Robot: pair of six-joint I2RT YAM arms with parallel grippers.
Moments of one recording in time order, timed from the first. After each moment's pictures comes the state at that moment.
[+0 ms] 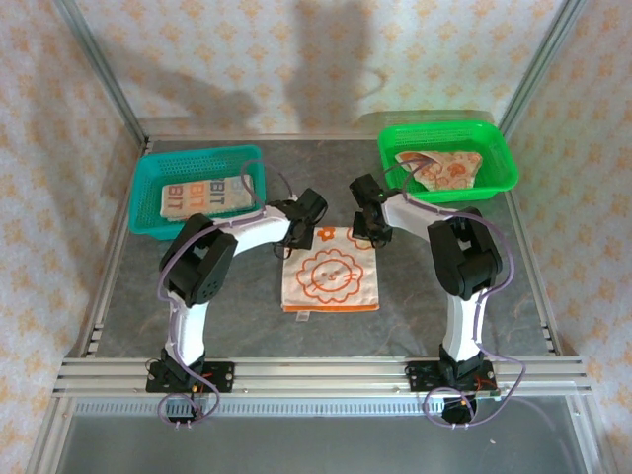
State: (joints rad) left arm -0.59 2.00 1.33 -0.60 -0.26 -0.48; right arm 0.46 1.96 1.31 -0.65 0.08 0.60
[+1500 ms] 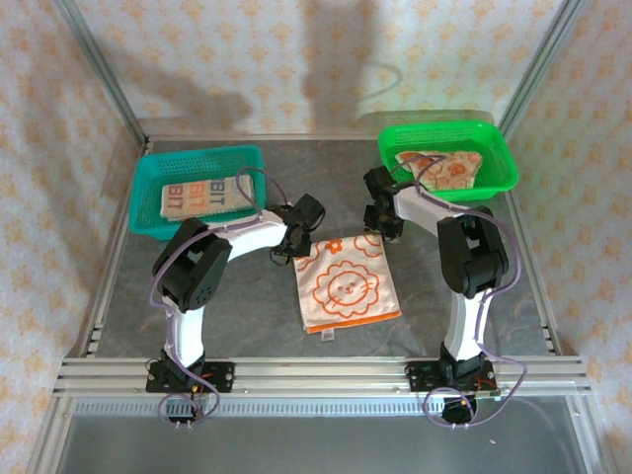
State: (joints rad) left arm -0.60 1.95 1.28 -0.65 -0.21 -0.57; right arm 0.37 1.95 1.35 -0.71 0.04 0.57
